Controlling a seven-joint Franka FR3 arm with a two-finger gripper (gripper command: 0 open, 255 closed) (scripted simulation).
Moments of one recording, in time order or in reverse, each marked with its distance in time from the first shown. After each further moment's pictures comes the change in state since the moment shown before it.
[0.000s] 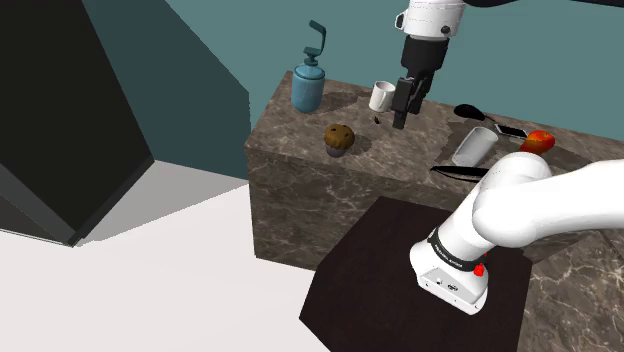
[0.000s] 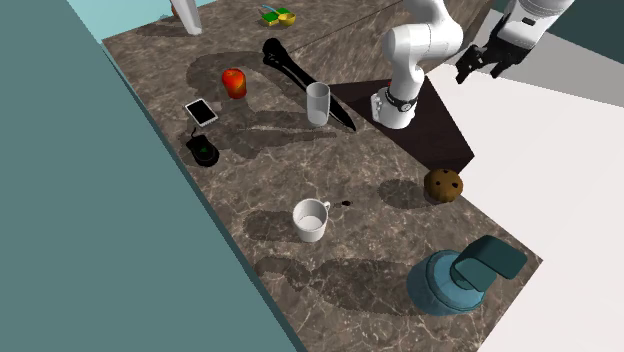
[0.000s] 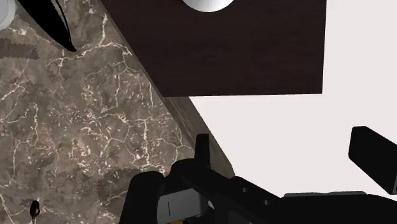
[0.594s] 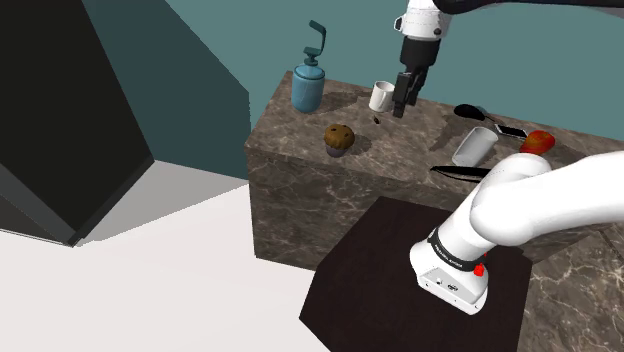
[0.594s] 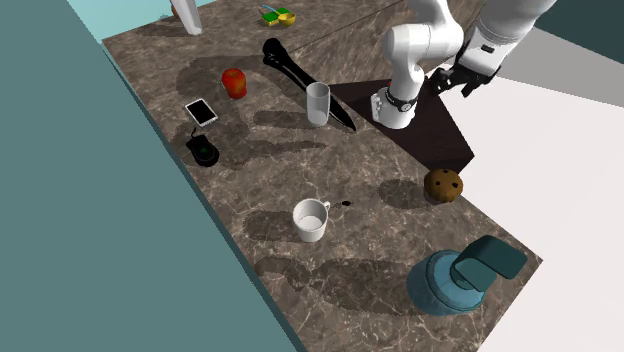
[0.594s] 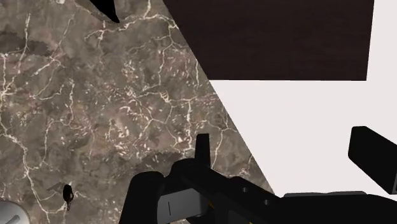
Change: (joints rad) arm -0.054 0.117 -0.140 0.012 -0.120 0.107 -0.172
